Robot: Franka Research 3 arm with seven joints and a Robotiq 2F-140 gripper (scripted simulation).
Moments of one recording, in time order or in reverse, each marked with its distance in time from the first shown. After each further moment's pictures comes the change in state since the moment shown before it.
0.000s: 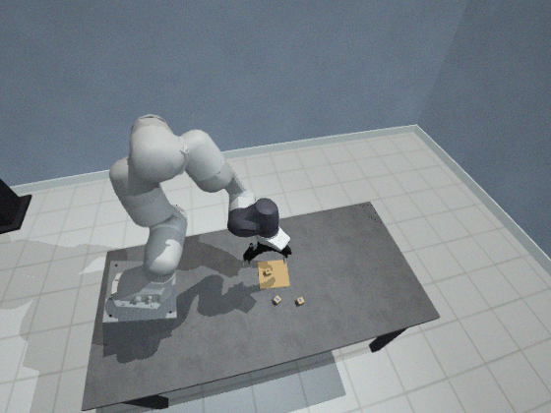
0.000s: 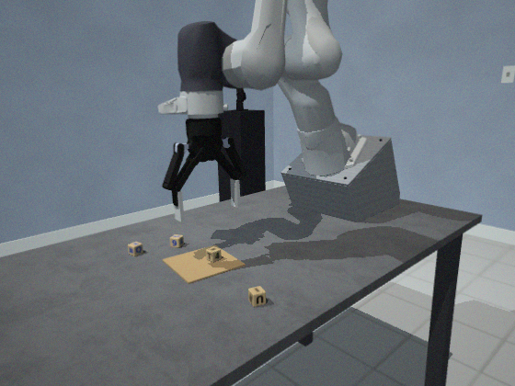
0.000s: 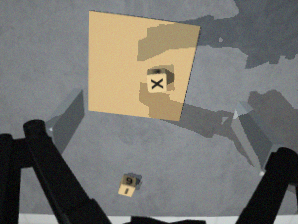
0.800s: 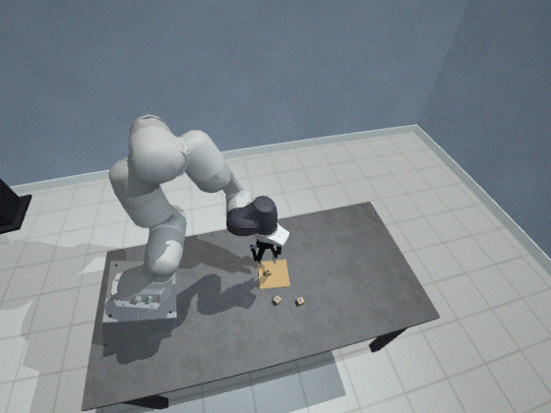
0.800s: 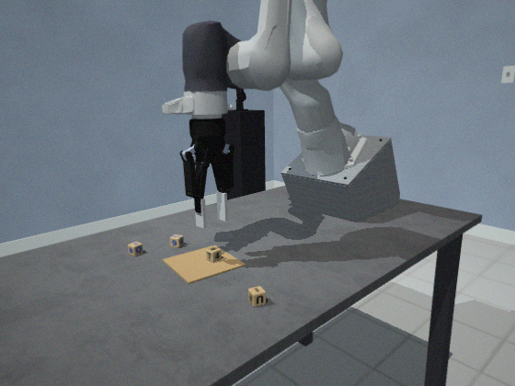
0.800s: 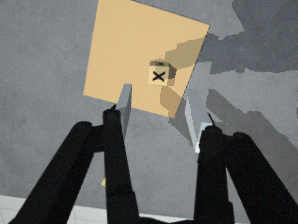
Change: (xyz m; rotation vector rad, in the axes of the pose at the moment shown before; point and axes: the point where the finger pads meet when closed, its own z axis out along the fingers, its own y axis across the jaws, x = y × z) arm -0.011 0.000 0.000 0.011 0.003 -0.146
